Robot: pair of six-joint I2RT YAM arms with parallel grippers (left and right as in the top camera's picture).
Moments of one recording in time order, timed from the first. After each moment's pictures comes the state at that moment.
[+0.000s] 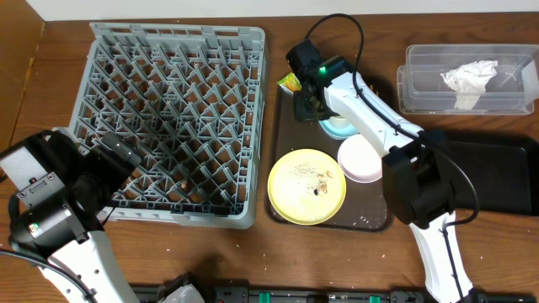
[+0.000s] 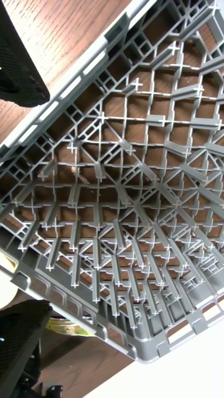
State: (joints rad) left arm 0.62 1.05 1.26 -1.15 0.29 -0.33; right arm 0.56 2.32 1.99 -1.01 0.06 0.46
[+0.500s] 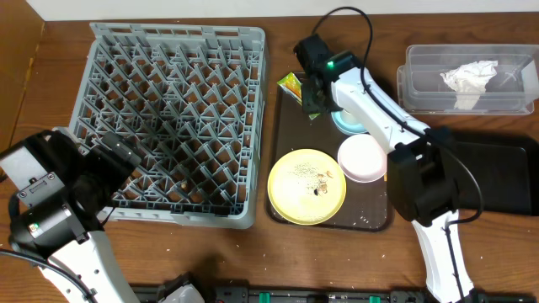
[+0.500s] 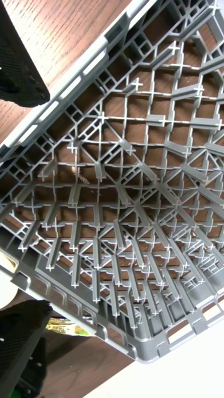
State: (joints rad) left arm 0.62 1.05 1.26 -1.15 0.29 -0.33; right arm 0.52 2.32 2.02 -0.96 0.09 0.43
